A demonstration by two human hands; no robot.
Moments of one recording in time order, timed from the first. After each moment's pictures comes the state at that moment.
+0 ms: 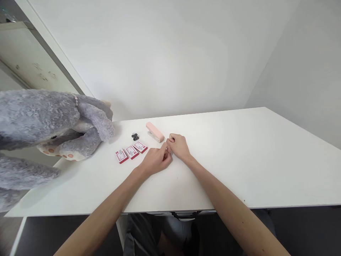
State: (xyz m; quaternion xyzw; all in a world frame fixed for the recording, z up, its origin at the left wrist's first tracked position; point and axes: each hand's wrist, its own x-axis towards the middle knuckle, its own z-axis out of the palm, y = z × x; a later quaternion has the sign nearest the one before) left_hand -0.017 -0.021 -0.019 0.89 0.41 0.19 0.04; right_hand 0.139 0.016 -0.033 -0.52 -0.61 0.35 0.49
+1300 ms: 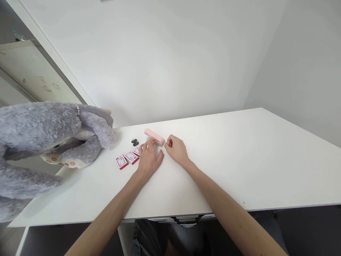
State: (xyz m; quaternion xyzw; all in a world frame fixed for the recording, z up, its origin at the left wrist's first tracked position) left_hand -0.022 -0.009 -0.023 0.78 0.56 0.29 -0.04; right_hand 0.136 0.017 -0.035 -0.53 -0.63 0.28 0.49
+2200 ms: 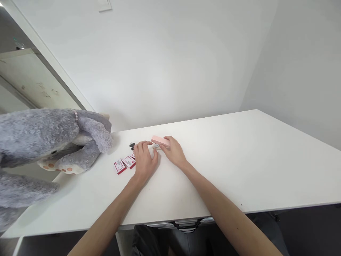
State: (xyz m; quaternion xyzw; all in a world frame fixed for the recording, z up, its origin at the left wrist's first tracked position) left_hand -0.022 -0.008 -0.014 0.74 0.57 0.36 -0.08; right_hand 0.137 0.021 -0.037 -0.51 -0.62 0.31 0.51
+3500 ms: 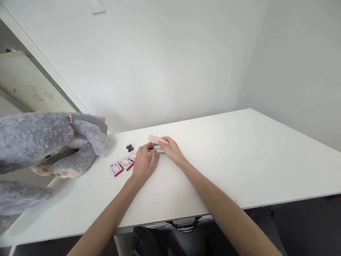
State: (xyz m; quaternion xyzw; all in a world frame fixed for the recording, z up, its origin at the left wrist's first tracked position) left_hand -0.024 -0.005 -0.016 0.77 0.53 0.36 0.02; right_hand 0.143 0.022 -0.024 -0.43 -0.52 0.49 0.55
